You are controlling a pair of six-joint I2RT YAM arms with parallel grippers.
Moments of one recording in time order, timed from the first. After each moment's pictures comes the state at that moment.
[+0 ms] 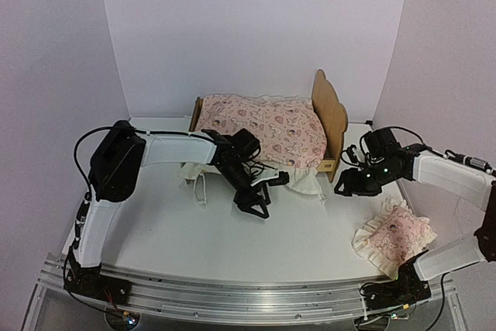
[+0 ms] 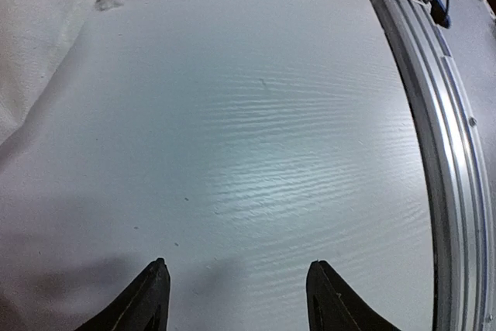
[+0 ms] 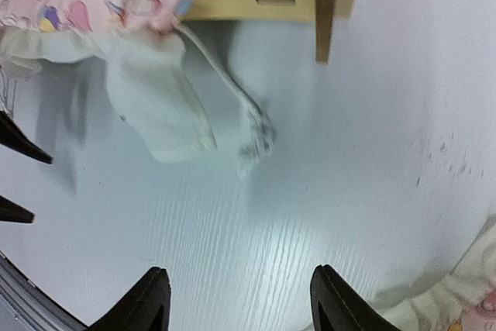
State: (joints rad) left arm -0.88 2.25 1.77 -0.67 0.69 0.63; right arm 0.35 1.30 0.86 -0.62 -0.16 0.27
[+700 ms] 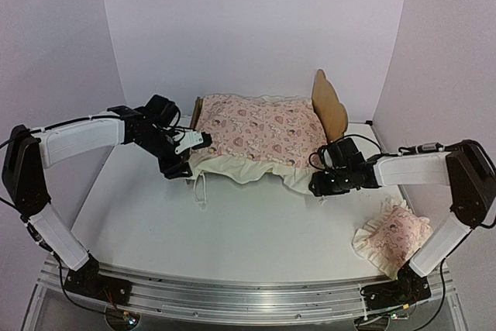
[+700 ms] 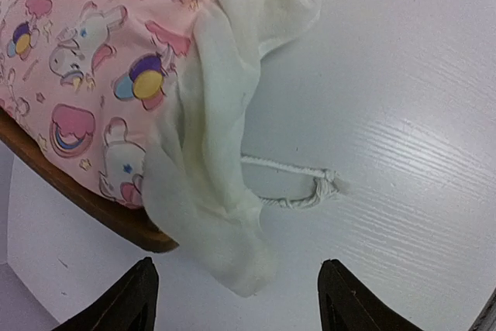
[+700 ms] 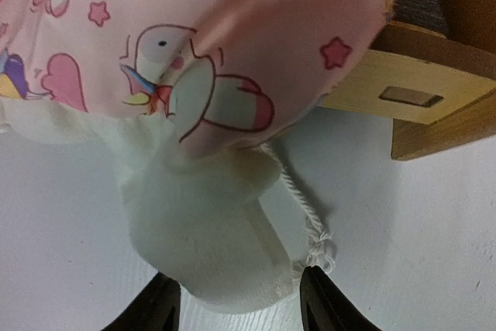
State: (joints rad) left arm -0.58 1.61 1.28 -0.67 0.11 0.69; right arm 0.54 1.60 0.86 -0.19 0.06 0.36
